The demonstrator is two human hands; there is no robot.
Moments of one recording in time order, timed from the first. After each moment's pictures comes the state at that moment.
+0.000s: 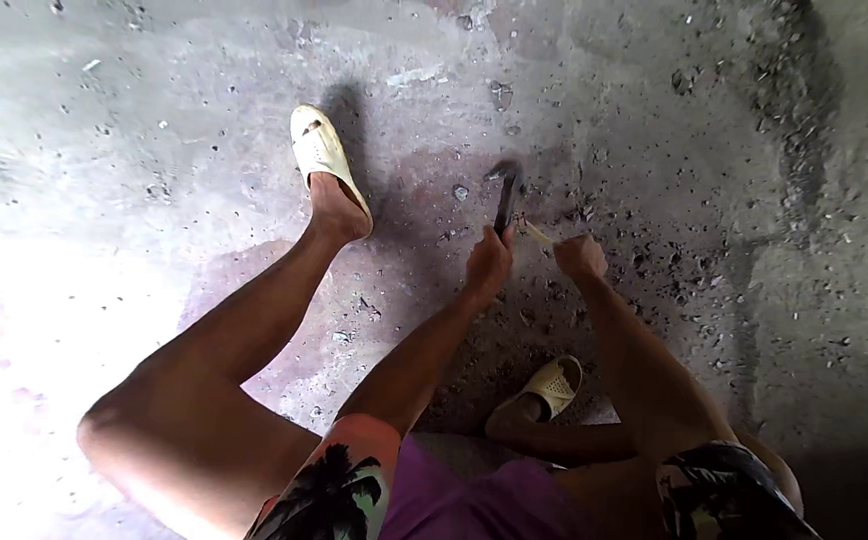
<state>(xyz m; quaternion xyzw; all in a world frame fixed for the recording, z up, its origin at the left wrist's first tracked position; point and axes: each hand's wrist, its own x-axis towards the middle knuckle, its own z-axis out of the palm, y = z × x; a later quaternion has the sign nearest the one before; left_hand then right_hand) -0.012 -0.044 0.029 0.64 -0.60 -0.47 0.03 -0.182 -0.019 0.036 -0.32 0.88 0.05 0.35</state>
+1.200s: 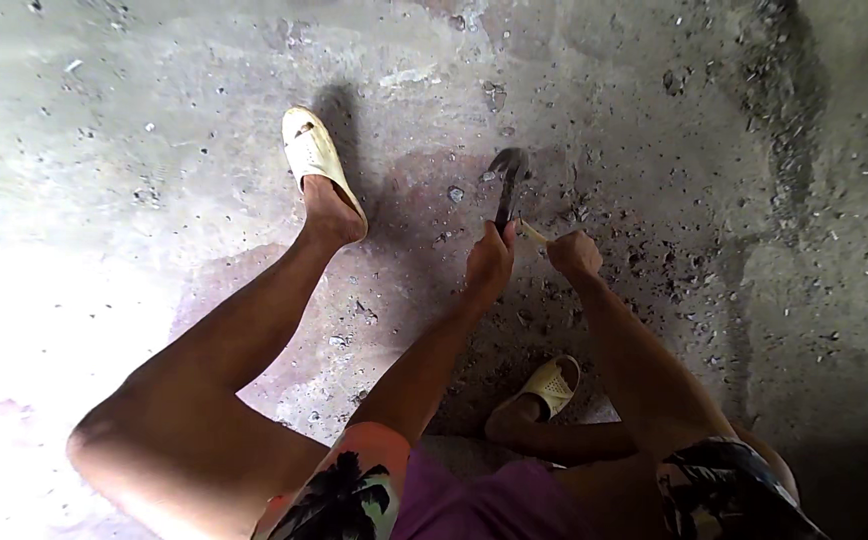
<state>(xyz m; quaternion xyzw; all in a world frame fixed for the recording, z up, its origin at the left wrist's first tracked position) -0.022 -0.043 0.032 0.65 -0.61 -0.46 0.05 -0.178 -0.031 0.040 -0.33 0.88 0.08 0.33</state>
